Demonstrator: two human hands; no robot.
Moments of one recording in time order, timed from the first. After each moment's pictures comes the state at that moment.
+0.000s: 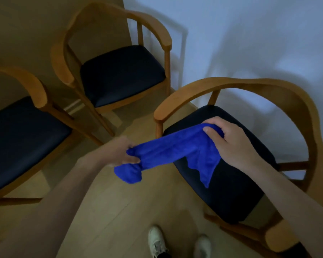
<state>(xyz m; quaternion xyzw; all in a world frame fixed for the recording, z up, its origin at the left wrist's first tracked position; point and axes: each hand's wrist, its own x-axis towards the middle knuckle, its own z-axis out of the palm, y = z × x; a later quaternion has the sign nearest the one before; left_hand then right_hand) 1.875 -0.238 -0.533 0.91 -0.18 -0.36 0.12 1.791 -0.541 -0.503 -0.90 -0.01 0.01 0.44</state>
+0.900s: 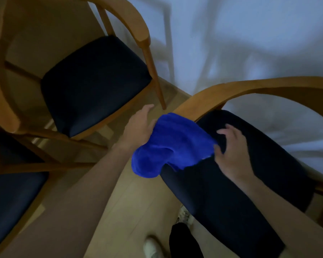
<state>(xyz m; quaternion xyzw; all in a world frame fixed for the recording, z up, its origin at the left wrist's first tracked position) 2.112 -0.387 -0.658 0.94 -0.14 -0.21 0.23 1.944 -0.611 -0.677 -0.91 0.24 0.04 0.32</state>
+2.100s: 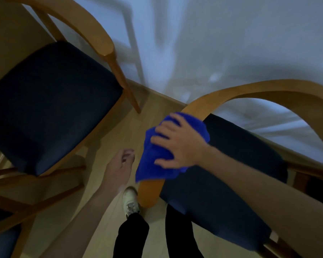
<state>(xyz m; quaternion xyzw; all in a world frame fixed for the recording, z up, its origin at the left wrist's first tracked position) 2.120 -0.351 -0.700 0.84 0.02 -0.38 0.38 2.073 -0.582 -0.679 -0.98 -0.20 0.03 0.07</state>
